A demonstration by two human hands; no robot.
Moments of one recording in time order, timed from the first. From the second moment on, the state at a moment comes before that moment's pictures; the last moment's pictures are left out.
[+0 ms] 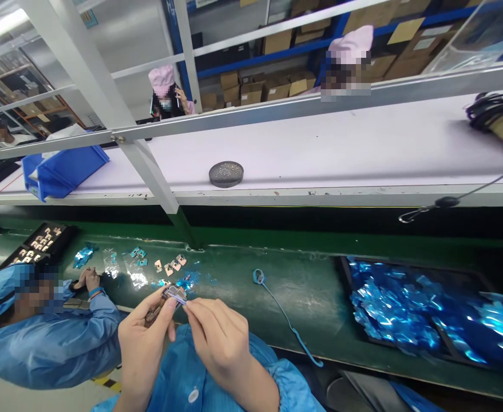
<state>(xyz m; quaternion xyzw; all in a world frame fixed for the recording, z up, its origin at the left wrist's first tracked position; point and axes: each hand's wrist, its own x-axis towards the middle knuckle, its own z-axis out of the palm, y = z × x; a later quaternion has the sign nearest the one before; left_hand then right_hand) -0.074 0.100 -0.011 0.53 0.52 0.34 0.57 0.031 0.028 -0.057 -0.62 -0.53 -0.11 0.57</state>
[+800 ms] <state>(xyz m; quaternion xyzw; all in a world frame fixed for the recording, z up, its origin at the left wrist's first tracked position) -0.058 0.079 -0.020 0.44 0.45 0.35 0.69 0.035 0.023 -0.071 -0.62 -0.49 -0.16 0.60</state>
